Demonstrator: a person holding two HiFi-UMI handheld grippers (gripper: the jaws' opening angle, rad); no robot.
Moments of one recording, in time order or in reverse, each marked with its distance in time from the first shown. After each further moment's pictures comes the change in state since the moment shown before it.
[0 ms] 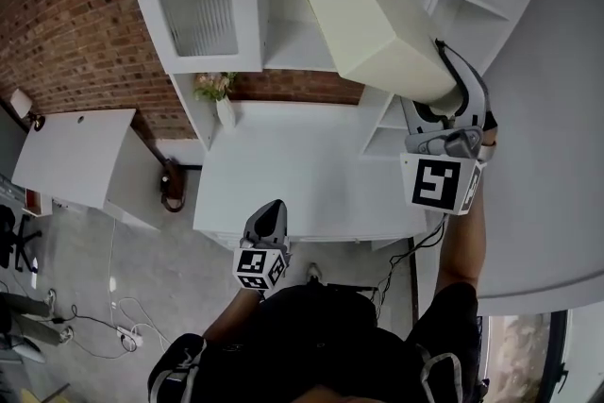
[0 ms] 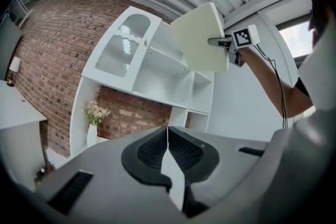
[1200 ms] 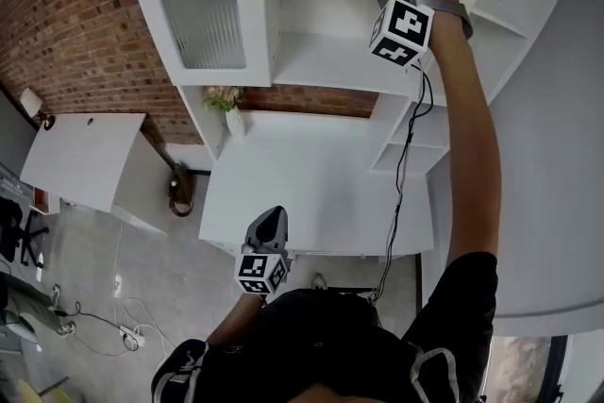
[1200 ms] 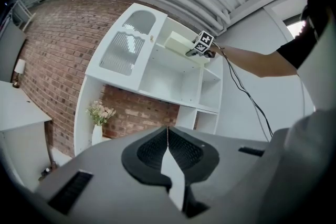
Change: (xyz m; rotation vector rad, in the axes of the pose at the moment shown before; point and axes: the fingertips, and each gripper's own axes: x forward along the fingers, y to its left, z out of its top) left arm 0.031 0.027 0.001 -0.009 0.015 0.066; right arm 0.256 0.014 -0.095 -0.499 0.298 0.228
